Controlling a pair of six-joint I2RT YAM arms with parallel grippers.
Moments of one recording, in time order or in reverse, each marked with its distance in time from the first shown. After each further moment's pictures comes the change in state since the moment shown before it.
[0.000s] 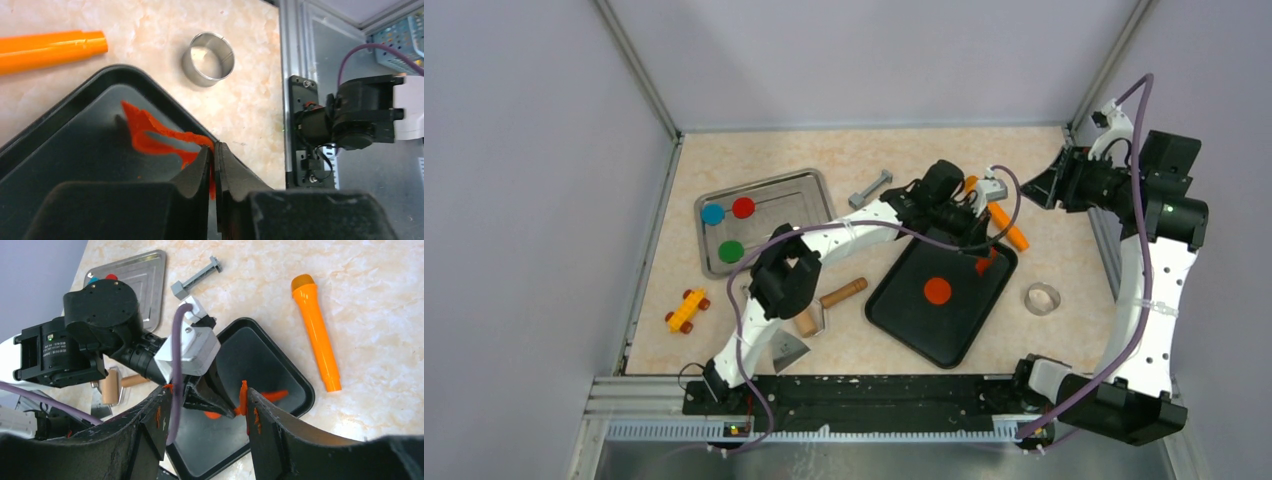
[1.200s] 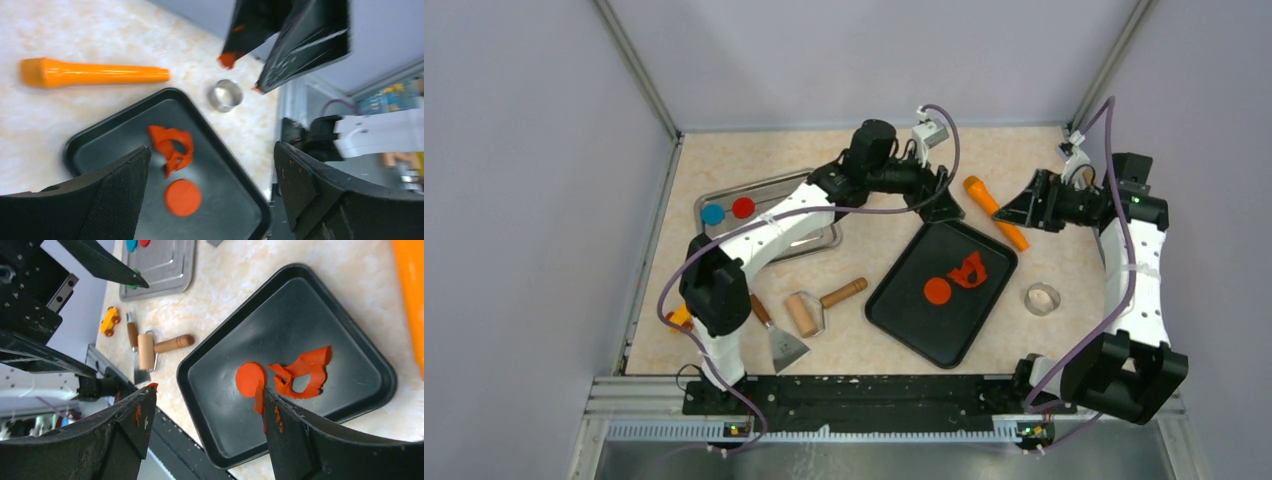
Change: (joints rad) left arm 0.160 -0.412 -0.278 0.037 -0.136 -0.042; right arm -0.002 0.068 -0.266 0.059 -0.171 -0.012
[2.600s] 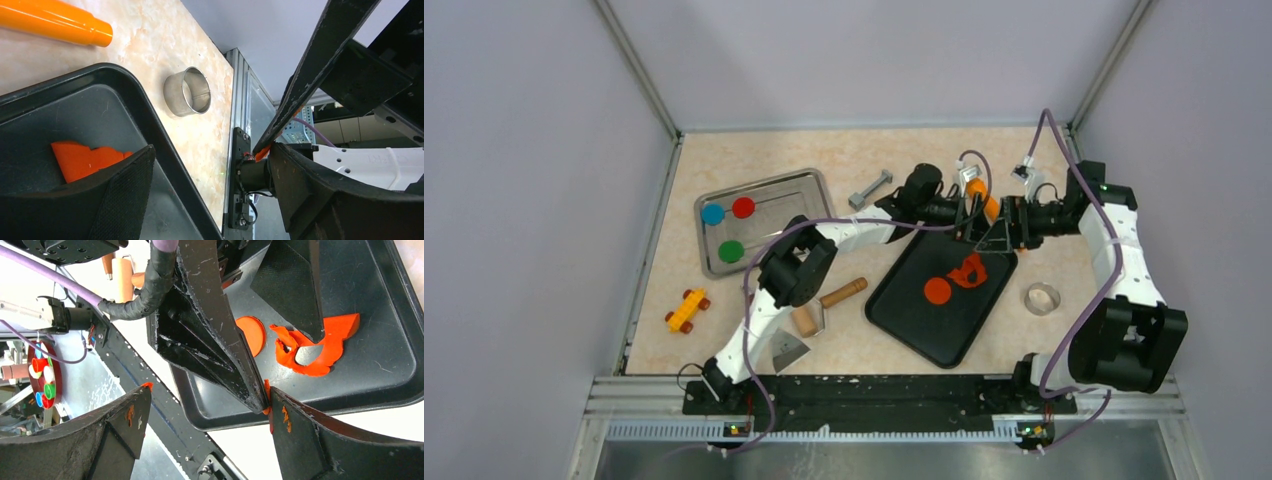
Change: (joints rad) left arm -0.075 0.542 0.160 0.479 0.227 -0.647; right arm 0.132 0.153 -0.053 -0.187 0.032 -0.345
